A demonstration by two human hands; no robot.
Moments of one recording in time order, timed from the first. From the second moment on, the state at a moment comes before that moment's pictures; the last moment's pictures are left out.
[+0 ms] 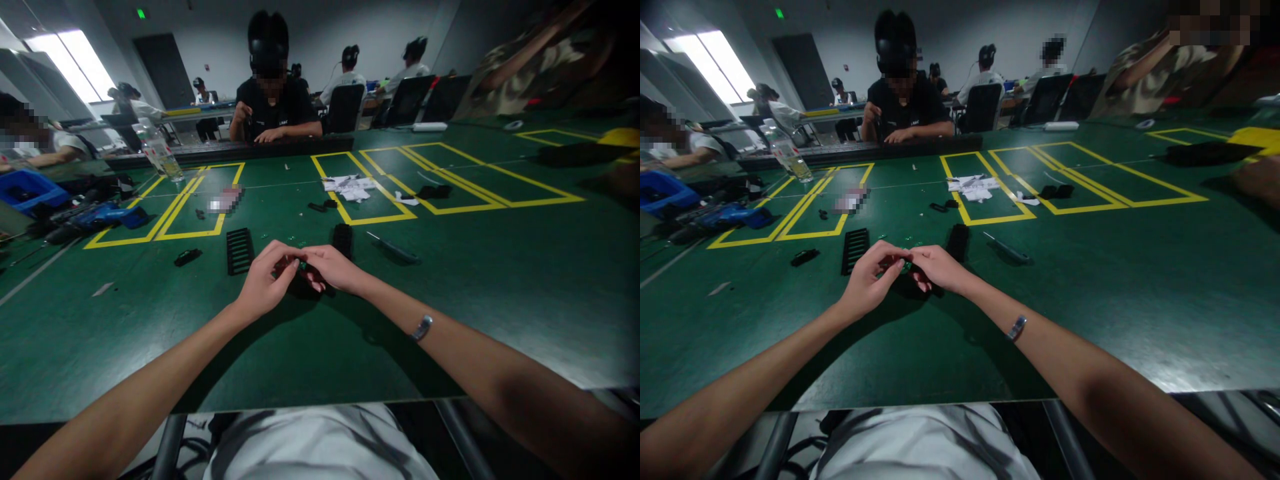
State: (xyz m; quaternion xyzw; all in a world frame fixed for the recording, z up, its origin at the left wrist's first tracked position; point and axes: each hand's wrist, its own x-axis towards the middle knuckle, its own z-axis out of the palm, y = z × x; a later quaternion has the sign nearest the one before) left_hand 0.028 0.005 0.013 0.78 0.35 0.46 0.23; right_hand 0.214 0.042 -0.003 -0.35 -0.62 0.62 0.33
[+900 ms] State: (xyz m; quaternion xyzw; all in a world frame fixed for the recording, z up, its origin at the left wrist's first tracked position) left_hand 0.028 0.008 0.011 0.80 0.40 0.42 0.14; right_hand 0.210 0.042 -0.003 -0.33 -0.56 0.66 0.37
